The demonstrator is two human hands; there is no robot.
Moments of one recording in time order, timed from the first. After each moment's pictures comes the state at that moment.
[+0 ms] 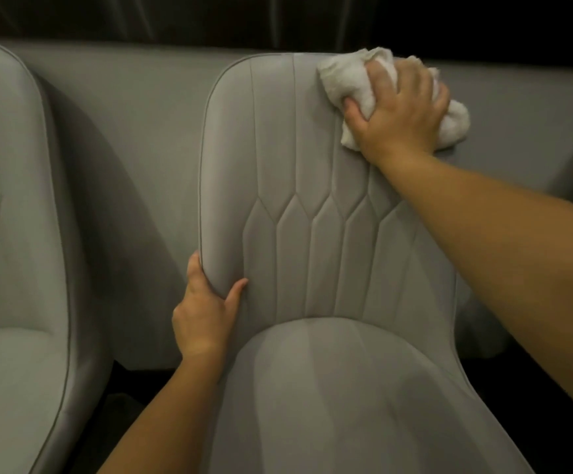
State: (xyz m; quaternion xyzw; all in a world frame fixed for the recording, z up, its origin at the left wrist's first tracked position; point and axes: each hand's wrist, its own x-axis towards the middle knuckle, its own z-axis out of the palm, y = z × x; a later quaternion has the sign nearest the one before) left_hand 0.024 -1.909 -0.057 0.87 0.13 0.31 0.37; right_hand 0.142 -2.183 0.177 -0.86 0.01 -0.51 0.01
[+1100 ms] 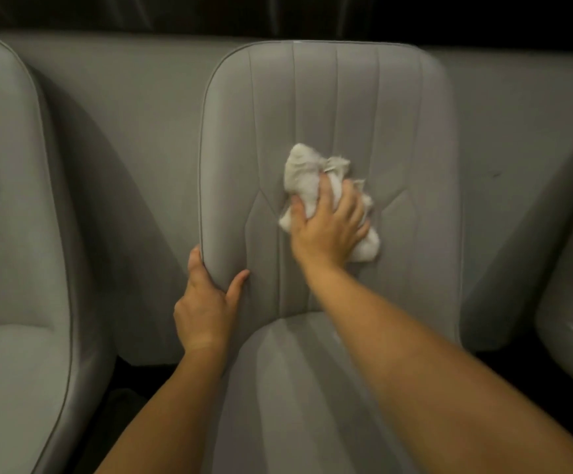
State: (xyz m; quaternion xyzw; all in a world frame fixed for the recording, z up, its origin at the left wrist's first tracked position) left_hand 0.026 -1.909 -0.060 0.86 0.12 0.33 0.37; right_hand 0.094 -2.072 0.014 -0.81 0.08 -0.53 0.25
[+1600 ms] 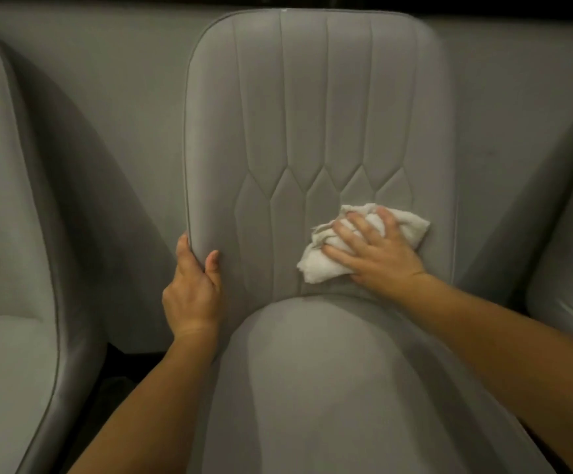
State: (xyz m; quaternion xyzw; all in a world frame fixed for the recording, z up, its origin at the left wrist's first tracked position) left_hand 0.029 -1.904 -0.067 0.87 0.12 0.33 0.35; right_hand 0.076 -2.231 -0.047 -0.80 -0.32 -0.44 -0.25
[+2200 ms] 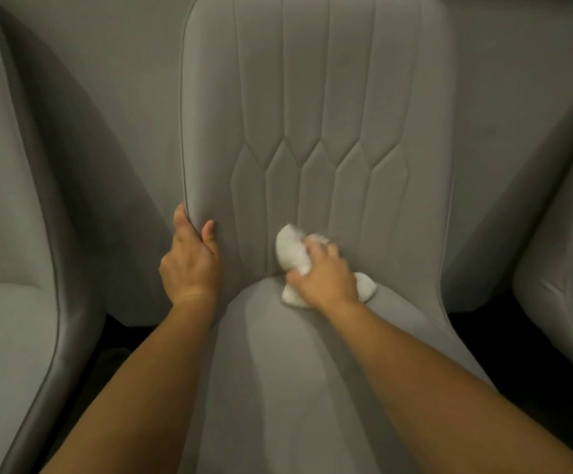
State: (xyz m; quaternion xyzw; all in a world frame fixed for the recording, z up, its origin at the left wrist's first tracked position) left_hand 0.032 -1.905 -0.069 0.87 0.15 0.32 0.34; right_hand 0.024 -2.115 -0.090 -0.97 0.05 -0.06 0.22
